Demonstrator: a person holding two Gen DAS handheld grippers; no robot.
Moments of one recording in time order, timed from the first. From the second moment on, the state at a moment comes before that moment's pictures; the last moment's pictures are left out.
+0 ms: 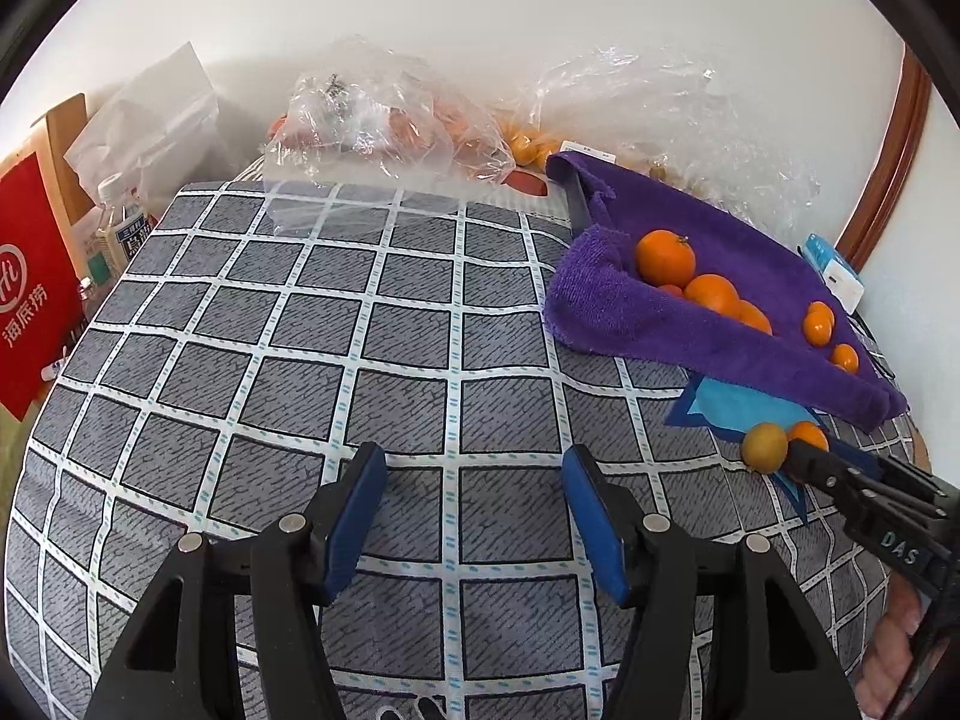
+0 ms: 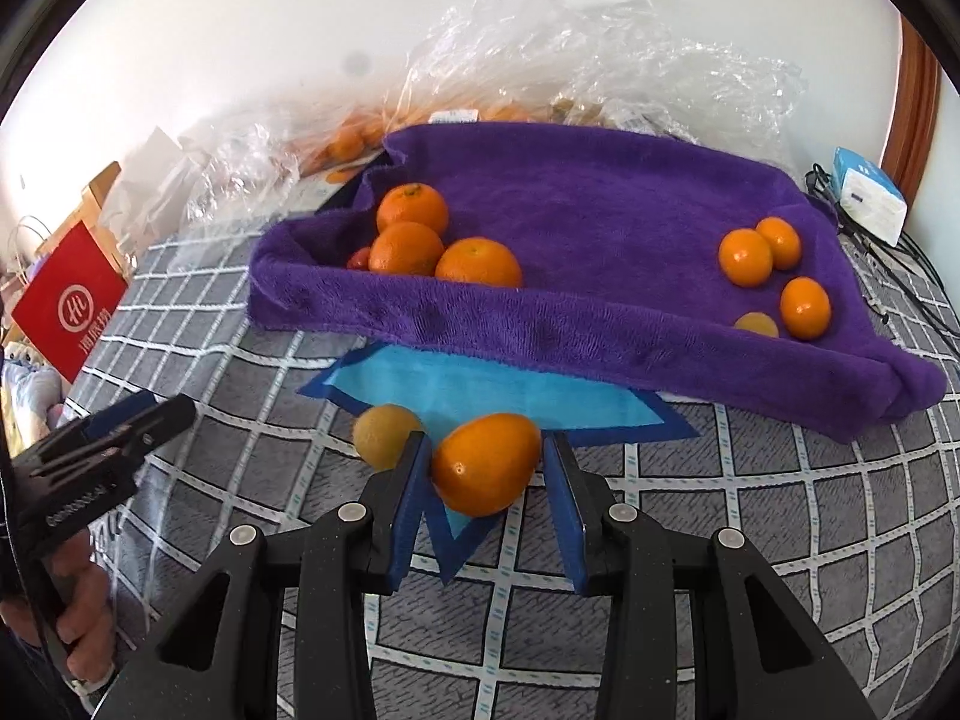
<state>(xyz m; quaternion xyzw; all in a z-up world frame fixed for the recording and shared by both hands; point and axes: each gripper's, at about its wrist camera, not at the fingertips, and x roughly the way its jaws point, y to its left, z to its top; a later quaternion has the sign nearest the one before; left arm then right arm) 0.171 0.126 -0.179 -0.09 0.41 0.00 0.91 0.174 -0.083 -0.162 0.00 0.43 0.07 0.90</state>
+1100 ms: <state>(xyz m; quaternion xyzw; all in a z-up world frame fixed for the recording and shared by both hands) 0.167 0.117 -0.180 -0.06 0.42 0.00 0.91 0.122 -0.175 -0.155 0.01 0.41 -0.02 0.91</state>
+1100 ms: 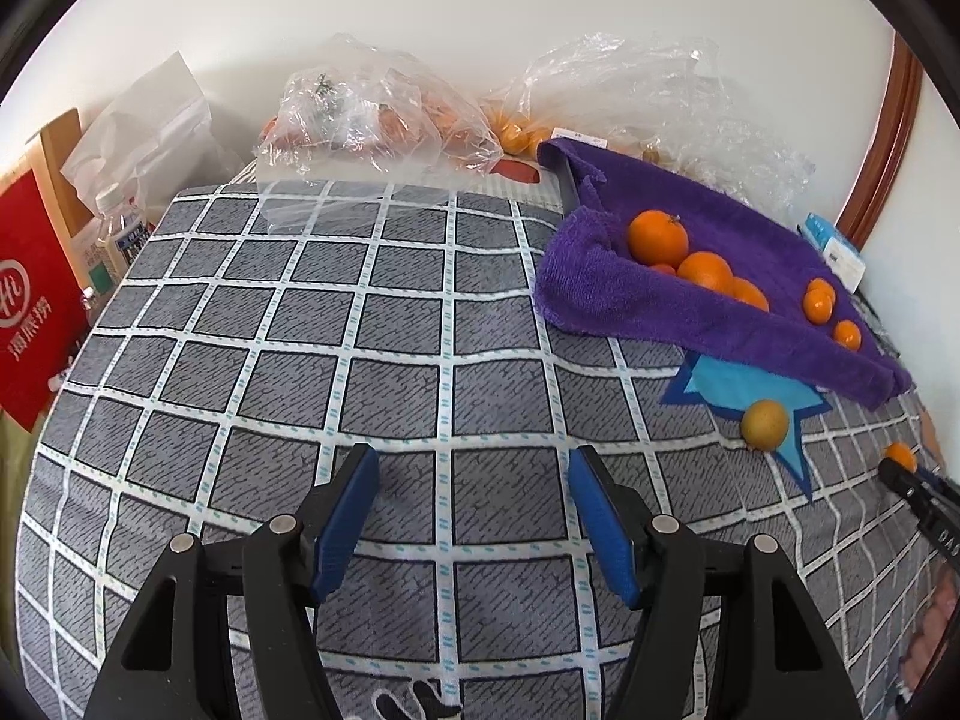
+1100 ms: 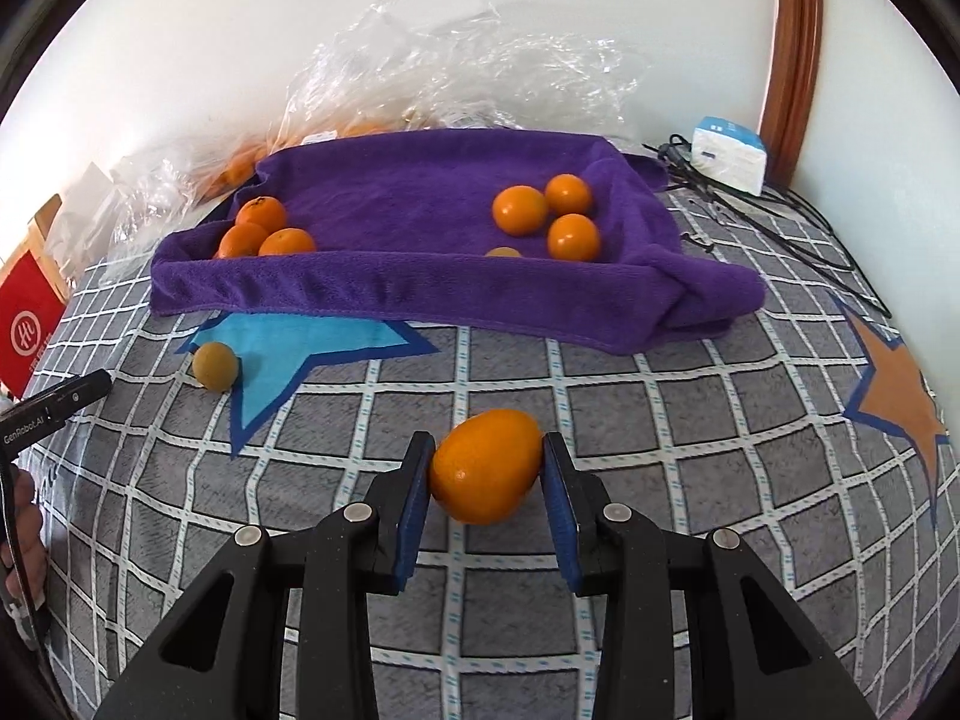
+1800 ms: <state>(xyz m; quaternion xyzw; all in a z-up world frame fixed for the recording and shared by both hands) 0.180 0.023 -0.149 -0.06 0.42 -0.09 0.90 0.099 -0.225 -0.144 0.03 0.40 -0.05 0.91</state>
